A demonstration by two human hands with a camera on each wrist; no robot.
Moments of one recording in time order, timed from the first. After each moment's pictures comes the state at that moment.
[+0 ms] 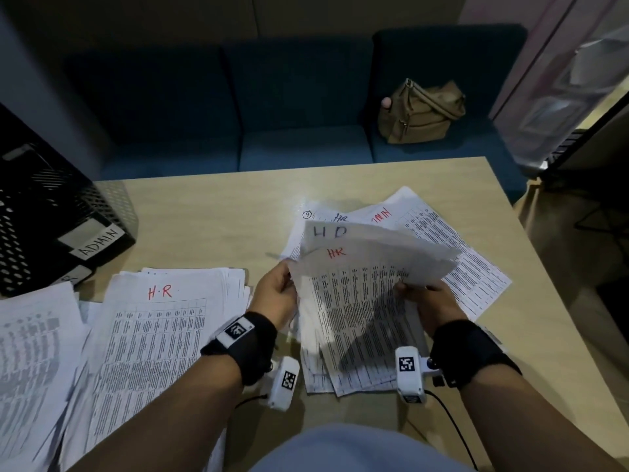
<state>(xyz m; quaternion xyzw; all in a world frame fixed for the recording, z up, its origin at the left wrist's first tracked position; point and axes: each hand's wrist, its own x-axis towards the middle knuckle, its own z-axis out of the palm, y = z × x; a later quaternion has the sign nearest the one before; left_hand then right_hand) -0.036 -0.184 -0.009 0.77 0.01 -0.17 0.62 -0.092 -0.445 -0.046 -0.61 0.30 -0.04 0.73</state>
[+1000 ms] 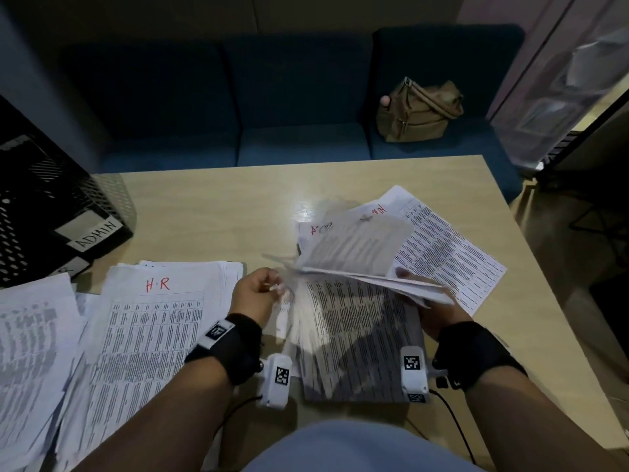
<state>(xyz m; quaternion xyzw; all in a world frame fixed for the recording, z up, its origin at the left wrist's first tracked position) -0.039 -0.158 -0.029 0.78 0.10 -0.13 0.61 -0.110 -0.462 -0.050 -0.66 0.25 0.07 0.71</state>
